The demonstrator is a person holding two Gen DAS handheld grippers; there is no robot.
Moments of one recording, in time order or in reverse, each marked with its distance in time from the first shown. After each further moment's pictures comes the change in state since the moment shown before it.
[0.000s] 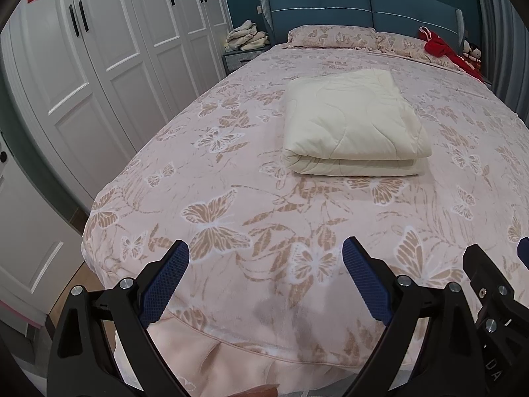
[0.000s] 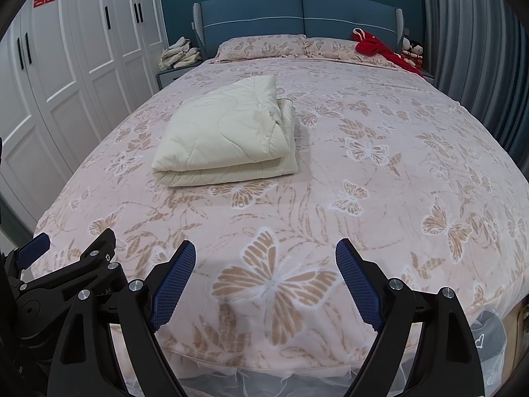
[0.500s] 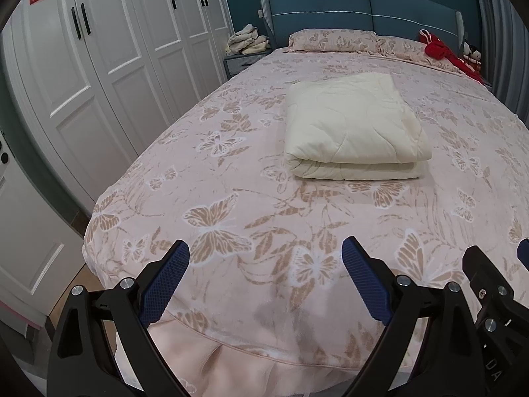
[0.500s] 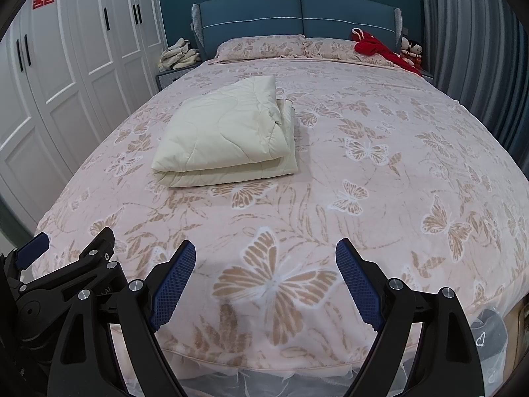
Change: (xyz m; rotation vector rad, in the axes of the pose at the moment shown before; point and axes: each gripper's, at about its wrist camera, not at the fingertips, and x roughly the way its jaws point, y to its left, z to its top) left arm -0.001 -0.001 0.000 -0.001 -0.026 0.010; right arm 0.001 -0.002 0.000 0.002 0.000 0.001
